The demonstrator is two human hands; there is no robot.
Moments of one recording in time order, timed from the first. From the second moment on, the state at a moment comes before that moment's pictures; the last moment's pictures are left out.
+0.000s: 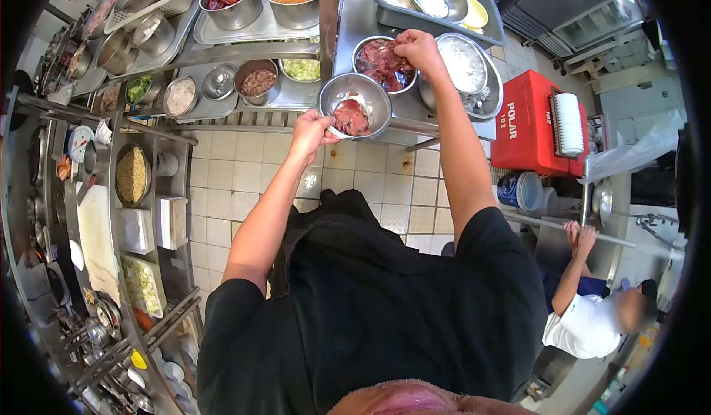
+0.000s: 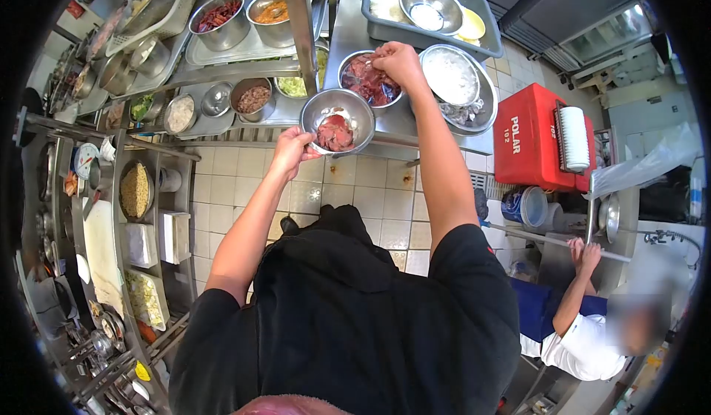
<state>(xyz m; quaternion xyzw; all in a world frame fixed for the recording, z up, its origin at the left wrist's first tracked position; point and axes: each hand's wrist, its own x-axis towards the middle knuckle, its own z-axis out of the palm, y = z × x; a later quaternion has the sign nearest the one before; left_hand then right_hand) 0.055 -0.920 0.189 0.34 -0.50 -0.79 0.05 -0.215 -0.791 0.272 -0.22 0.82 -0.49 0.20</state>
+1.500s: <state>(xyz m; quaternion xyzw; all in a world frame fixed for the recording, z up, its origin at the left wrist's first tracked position) 0.053 -0.912 0.193 0.33 -0.52 -0.78 0.09 -0.111 -0.798 0.228 -0.55 0.68 -0.38 0.30</state>
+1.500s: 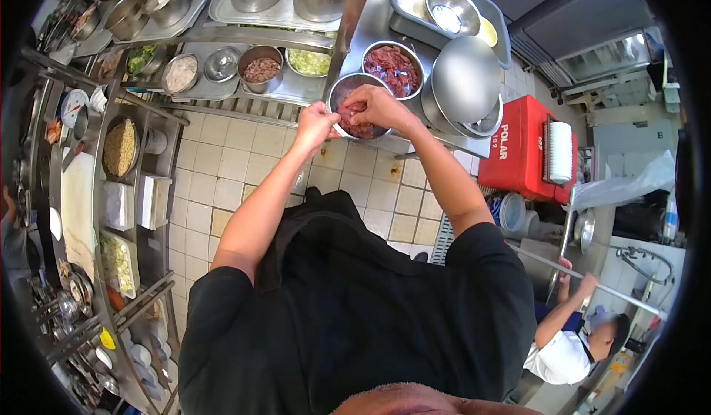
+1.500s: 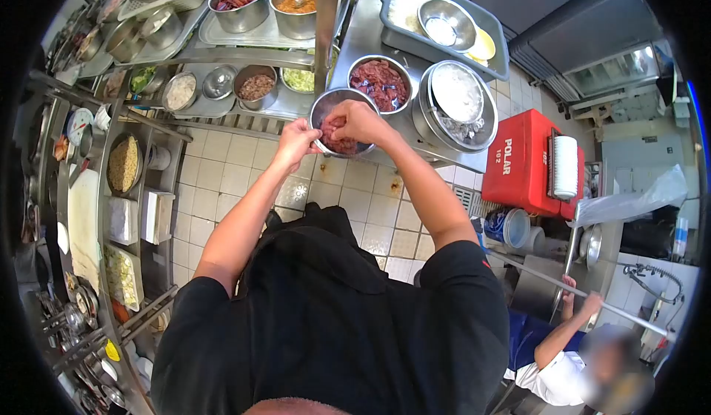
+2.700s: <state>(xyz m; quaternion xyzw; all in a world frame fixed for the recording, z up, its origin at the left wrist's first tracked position) 0.575 -1.513 0.287 0.52 -0.38 -0.56 0.52 -0.213 -0.793 0.168 -0.13 0.94 -0.31 0.02</state>
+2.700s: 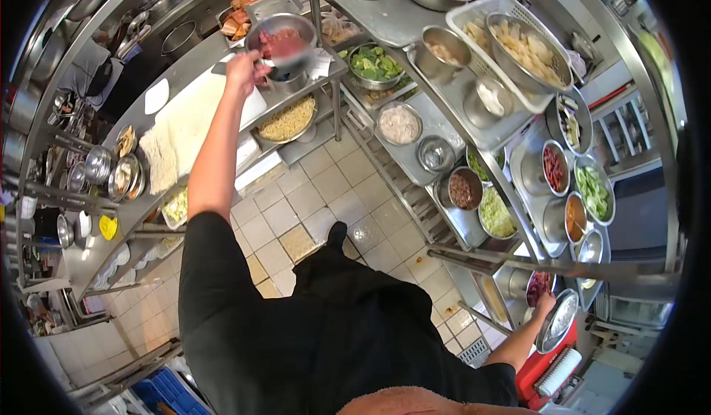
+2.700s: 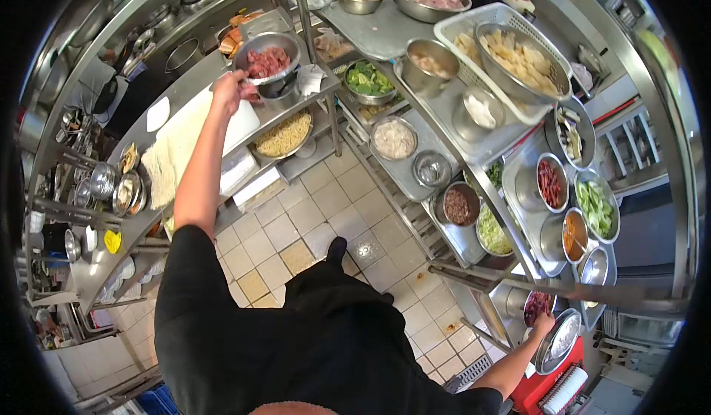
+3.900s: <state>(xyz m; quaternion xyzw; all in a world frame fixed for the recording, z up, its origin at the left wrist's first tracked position) 0.611 -1.710 0.266 0.62 -0.30 -0.50 0.52 -0.193 -0.823 0.150 0.02 0.95 -0.30 -0.01</state>
